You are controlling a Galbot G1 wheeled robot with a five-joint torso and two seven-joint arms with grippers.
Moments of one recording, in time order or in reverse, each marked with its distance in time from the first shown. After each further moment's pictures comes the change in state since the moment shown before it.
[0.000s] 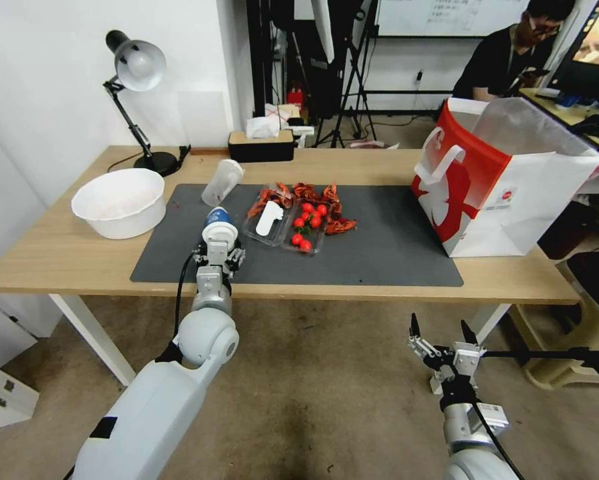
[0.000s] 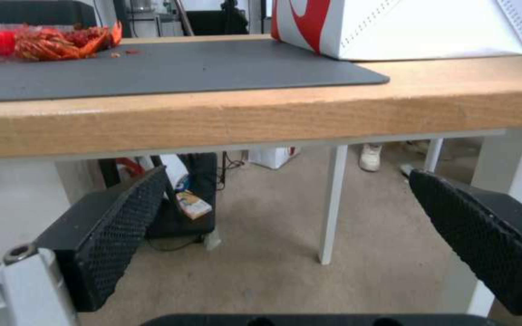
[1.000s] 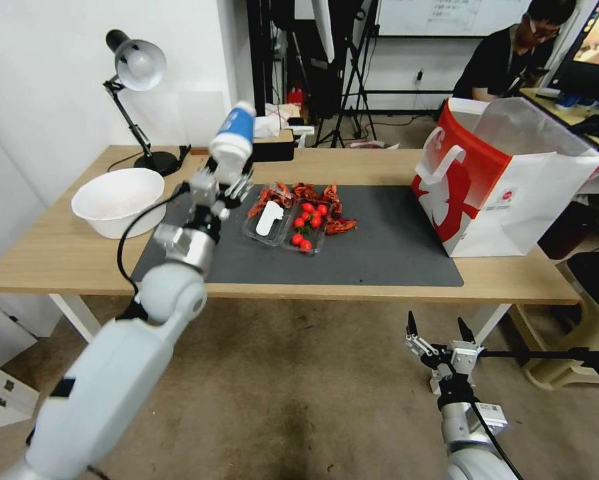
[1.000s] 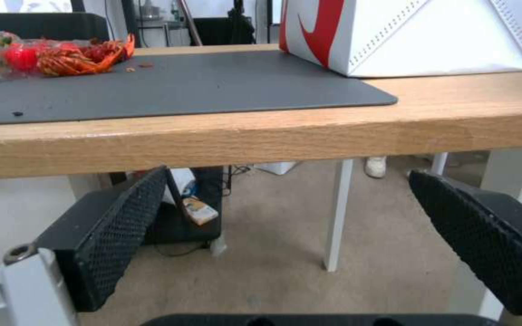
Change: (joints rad) left arm 0.022 0.053 -0.104 -0.080 0.019 -0.212 0.123; right arm 0.005 -0.002 -0.004 0.004 -0.002 0.001 -0.002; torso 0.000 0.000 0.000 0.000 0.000
